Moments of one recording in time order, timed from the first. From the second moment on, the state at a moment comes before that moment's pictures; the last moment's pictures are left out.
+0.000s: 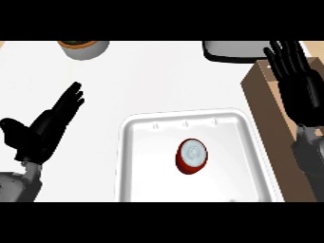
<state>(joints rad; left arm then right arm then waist) -0.16 0.46 -0.25 -1.57 0.34 0.12 0.13 -0.40 -0.38 0.09 -1.48 -0.44 -0.07 -0.13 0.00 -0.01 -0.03</state>
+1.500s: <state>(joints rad) -0.22 0.50 -0.24 -1.53 0.12 0.03 -0.10 -0.68 -0.79 0.43 -1.71 0.23 0.53 -0.35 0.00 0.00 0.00</state>
